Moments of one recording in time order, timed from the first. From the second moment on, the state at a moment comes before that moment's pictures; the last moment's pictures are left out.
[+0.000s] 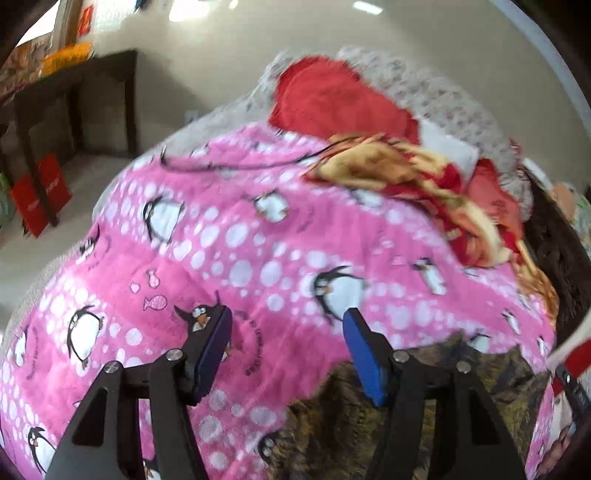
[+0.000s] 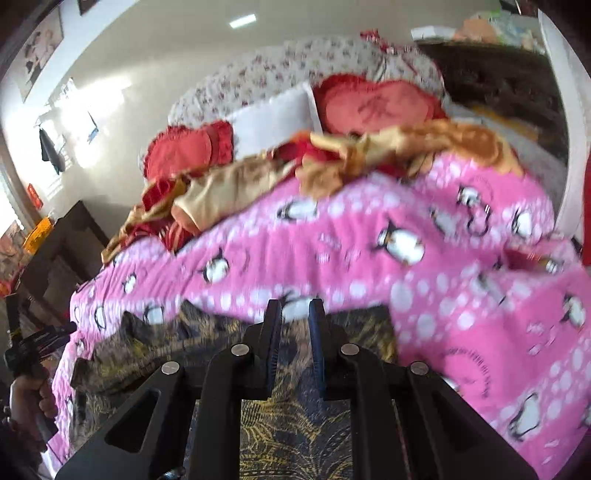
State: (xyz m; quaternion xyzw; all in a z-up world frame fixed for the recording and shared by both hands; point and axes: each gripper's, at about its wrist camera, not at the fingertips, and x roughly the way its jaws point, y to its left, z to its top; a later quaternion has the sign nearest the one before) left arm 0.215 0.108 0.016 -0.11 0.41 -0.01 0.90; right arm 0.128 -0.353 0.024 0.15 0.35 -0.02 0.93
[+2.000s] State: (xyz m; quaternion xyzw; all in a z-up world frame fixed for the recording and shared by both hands) left arm 0.045 0.013 -0.054 0.07 0.42 -0.13 0.90; right arm 0.000 -0.228 -0.056 -0.03 0.43 -0.03 0.90
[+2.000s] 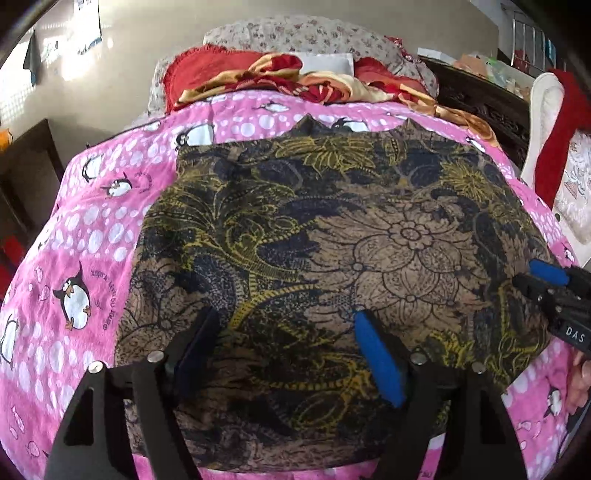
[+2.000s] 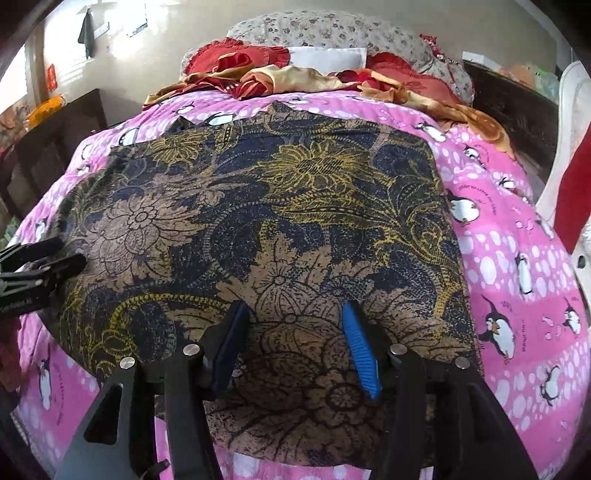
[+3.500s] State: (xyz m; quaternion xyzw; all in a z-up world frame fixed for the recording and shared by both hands) left arm -0.053 0.150 -0.027 -0.11 0.48 -0.18 0.85; right arm -0.142 -0.311 -0.017 0.15 0.38 -0.04 0.91
